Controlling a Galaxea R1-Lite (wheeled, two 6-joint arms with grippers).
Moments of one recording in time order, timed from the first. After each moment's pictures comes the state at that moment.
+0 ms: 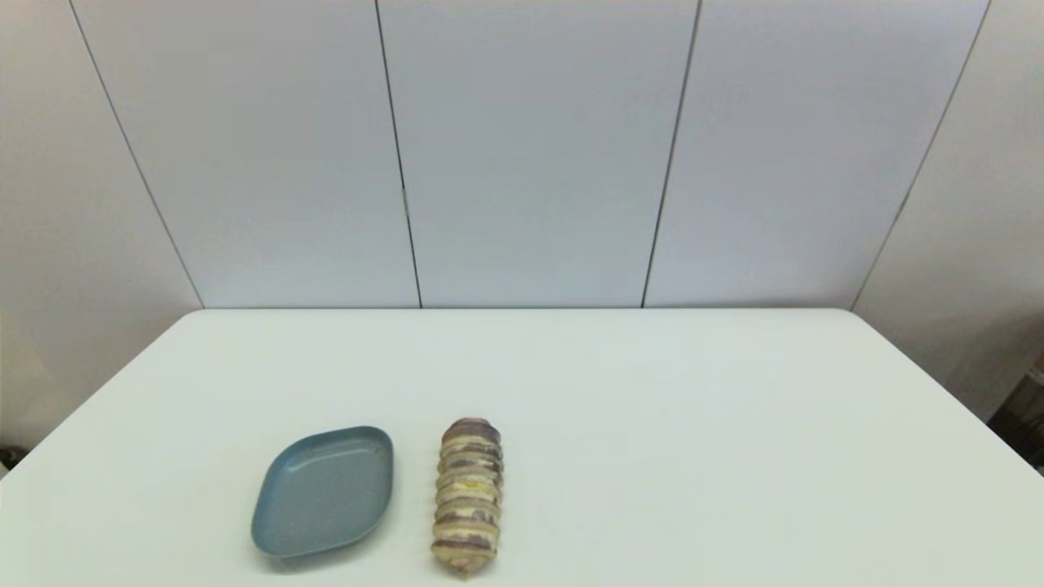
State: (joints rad) left arm 0.00 0.01 0.00 -0.03 -0.04 0.05; right arm 0.00 0.00 0.00 0.01 0.00 0.00
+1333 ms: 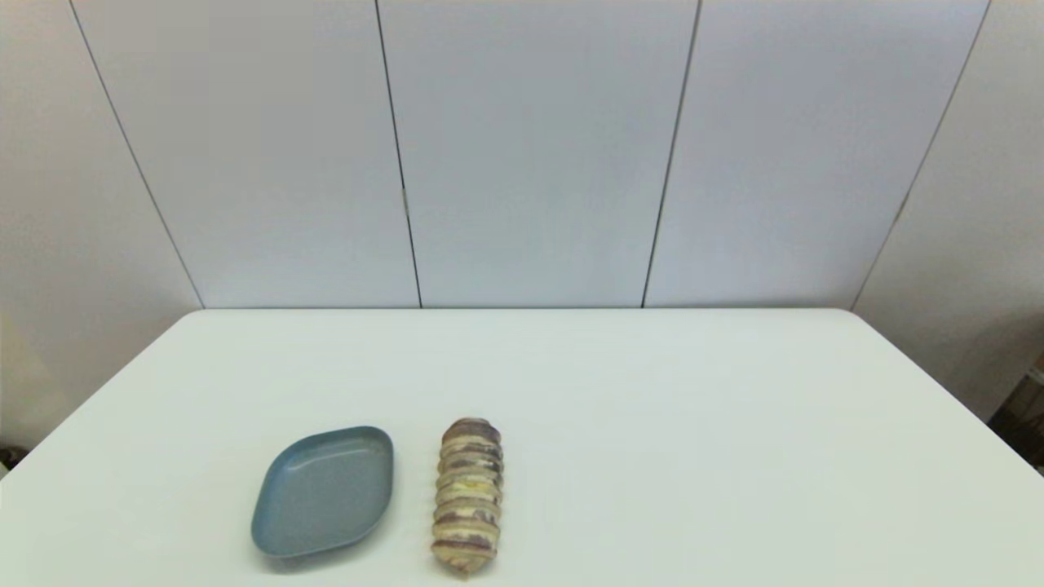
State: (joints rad) left arm 0.00 0.00 0.00 -0.01 -0.01 0.00; right arm 0.00 0.00 0.00 0.01 0.00 0.00
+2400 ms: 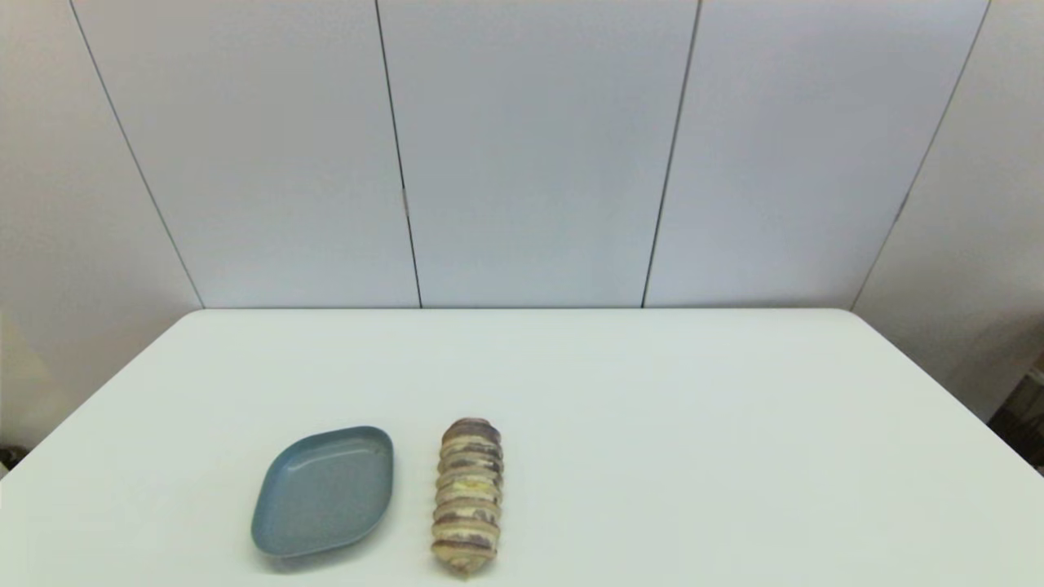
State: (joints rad) left arm 0.00 0.00 0.00 -0.01 -0.01 0.00; right arm 0.00 0.00 0.00 0.01 0.00 0.00
